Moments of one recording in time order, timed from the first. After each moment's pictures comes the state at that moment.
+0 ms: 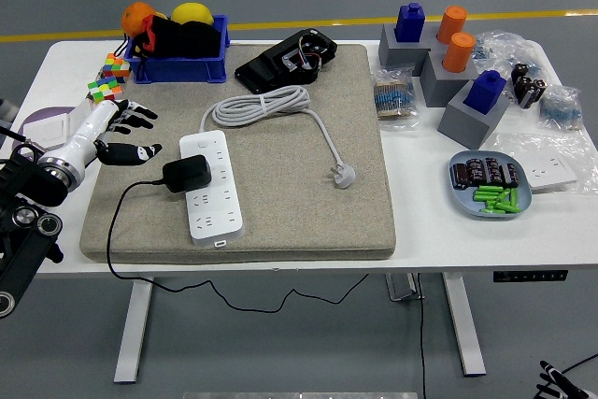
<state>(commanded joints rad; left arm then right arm) -0.31 0.27 -1.33 -1.29 1.72 -0.06 0.24 0.09 -0.12 1.61 0.21 -1.17 0.15 0.05</state>
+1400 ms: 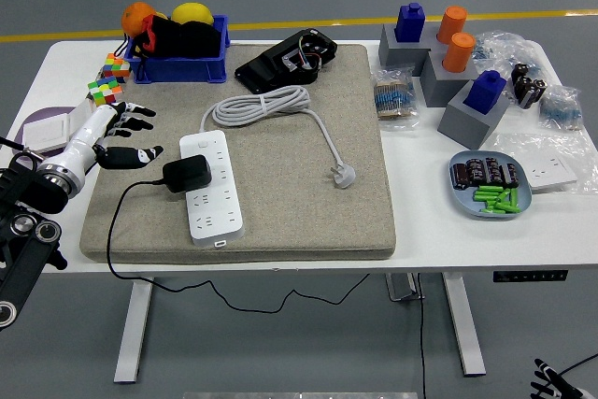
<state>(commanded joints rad) -0.26 0.22 -1.39 -1.33 1.73 -0.07 0.25 0.09 -0.10 1.63 0.22 -1.17 0.15 0.05</state>
